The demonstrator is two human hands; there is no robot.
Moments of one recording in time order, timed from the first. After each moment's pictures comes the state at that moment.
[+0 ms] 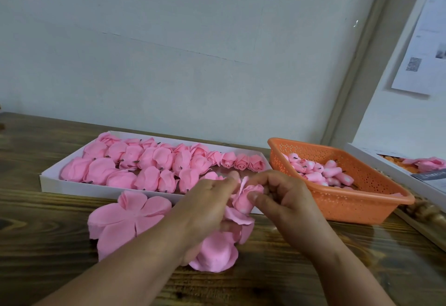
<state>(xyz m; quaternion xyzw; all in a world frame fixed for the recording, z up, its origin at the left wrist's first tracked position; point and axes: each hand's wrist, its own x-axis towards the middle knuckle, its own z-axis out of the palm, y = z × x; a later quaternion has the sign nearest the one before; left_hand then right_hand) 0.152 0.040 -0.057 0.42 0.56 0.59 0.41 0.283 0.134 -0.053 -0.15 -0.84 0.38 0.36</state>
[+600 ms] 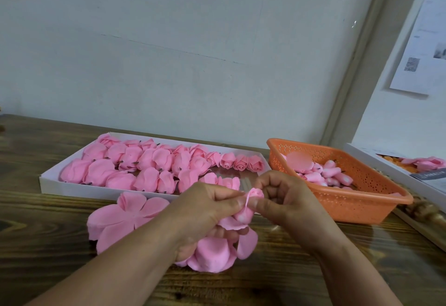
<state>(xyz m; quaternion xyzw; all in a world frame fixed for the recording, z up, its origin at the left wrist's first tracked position) 0.144 0.038 -0.061 0.40 0.53 0.58 0.47 0.290 0.140 -0.047 -0.12 -0.81 0.49 0.30</state>
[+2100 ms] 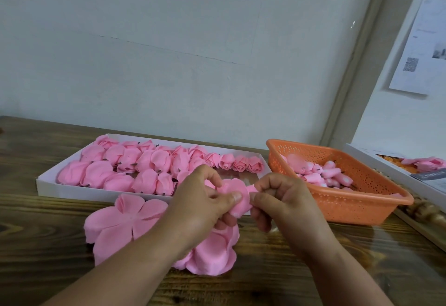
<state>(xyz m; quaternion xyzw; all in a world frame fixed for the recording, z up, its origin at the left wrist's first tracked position) 0.142 0.043 -0.067 0.44 0.60 0.61 0.27 0.280 0.131 -0.050 -0.20 -0.76 0.49 0.38</state>
